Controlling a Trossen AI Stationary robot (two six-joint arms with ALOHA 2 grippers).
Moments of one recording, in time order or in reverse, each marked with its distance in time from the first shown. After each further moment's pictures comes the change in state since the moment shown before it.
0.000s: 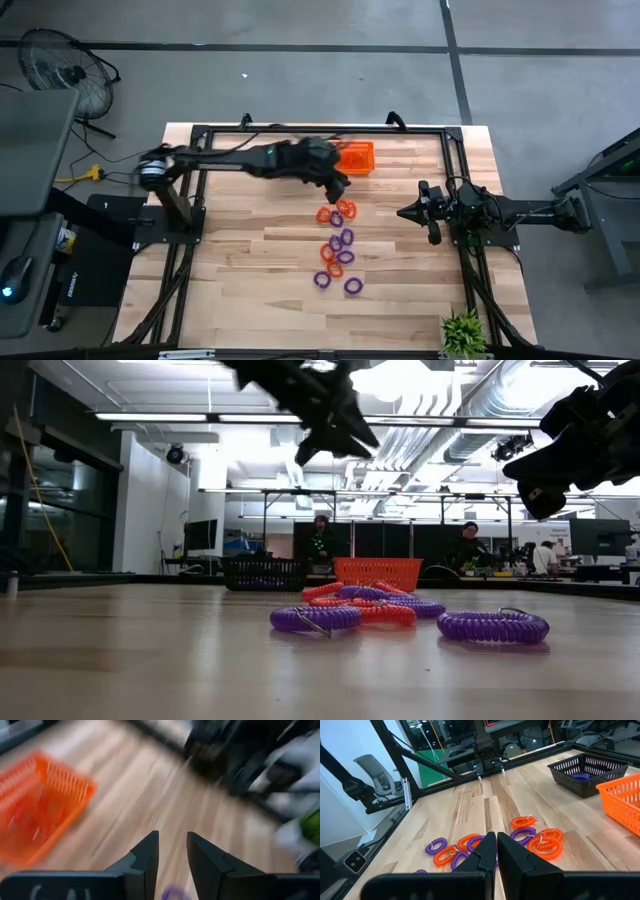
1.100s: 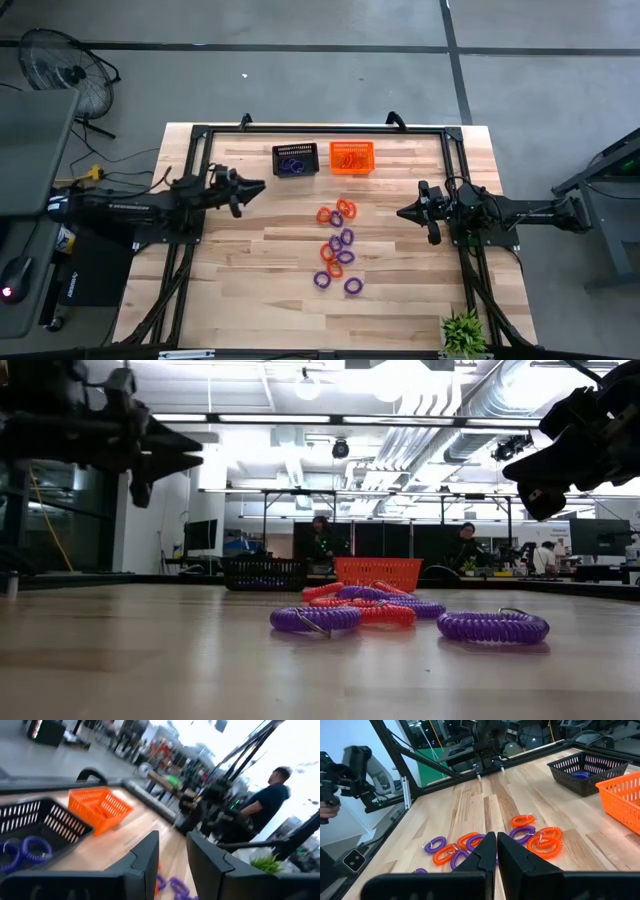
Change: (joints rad) left arm -0.035 -1.155 -1.338 0.778 -0.212 -0.134; right arm 0.000 0.007 0.000 -0.001 0.000 0.000
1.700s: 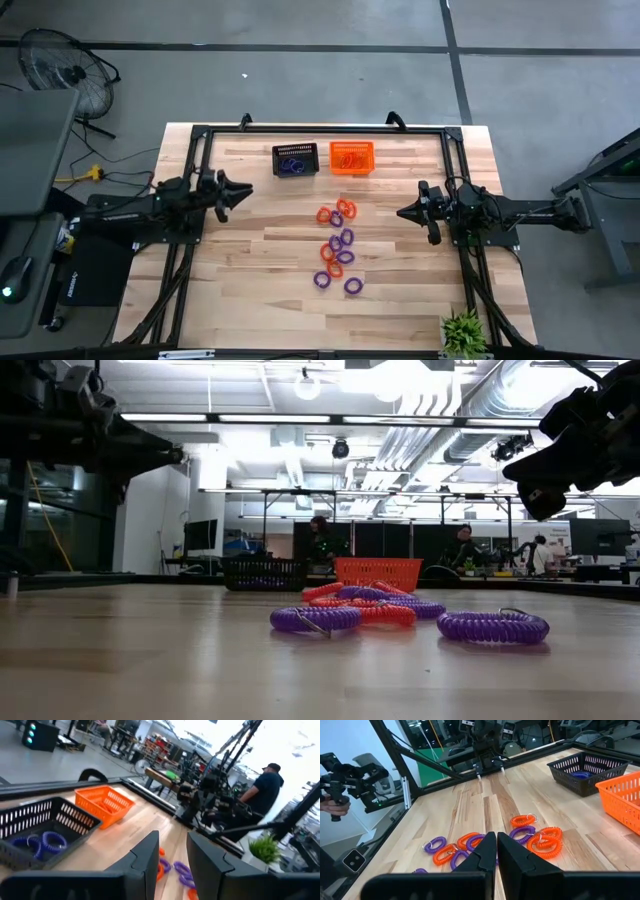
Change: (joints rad) left arm 0.000 -0.544 -0.017 -0.582 0.044 0.076; right arm 0.000 0.000 0.000 0.000 0.000 0.000
